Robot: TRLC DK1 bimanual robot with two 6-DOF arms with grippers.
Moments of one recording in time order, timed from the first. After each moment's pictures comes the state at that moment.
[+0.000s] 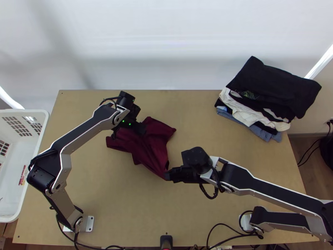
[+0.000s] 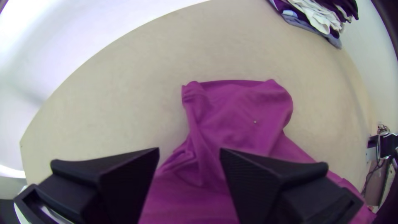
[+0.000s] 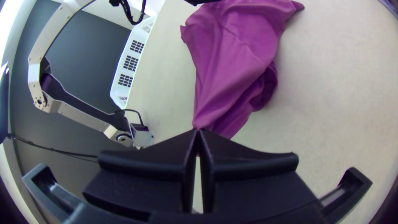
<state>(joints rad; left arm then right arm) -0.43 1.84 1.50 -0.65 0.02 0.13 1.06 1.29 0.97 -0.37 -0.20 0.93</state>
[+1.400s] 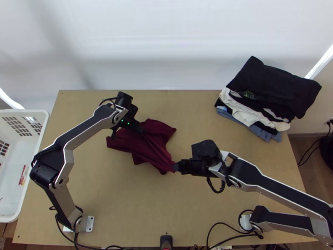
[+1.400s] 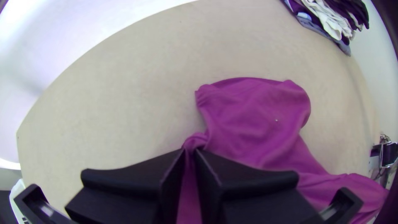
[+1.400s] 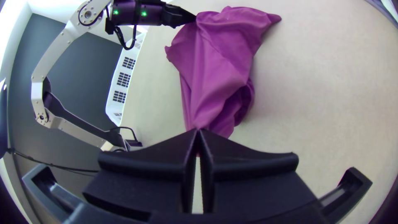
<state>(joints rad) -0.39 1.89 1.50 -0.62 0.02 0.11 0.96 1.23 0.94 -0.39 -0.20 0.90</state>
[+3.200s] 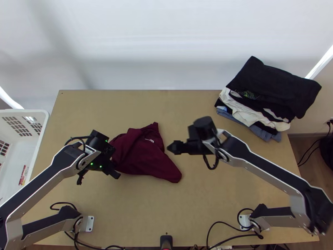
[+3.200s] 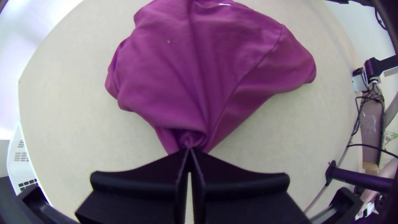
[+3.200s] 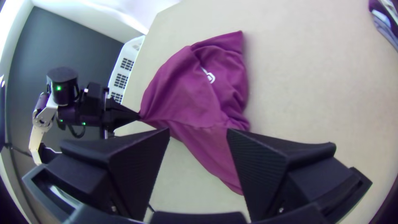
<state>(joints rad) -0.45 1.19 0.92 -0.93 0.04 0.13 0.76 1.47 1.12 -0.38 -0.37 0.68</state>
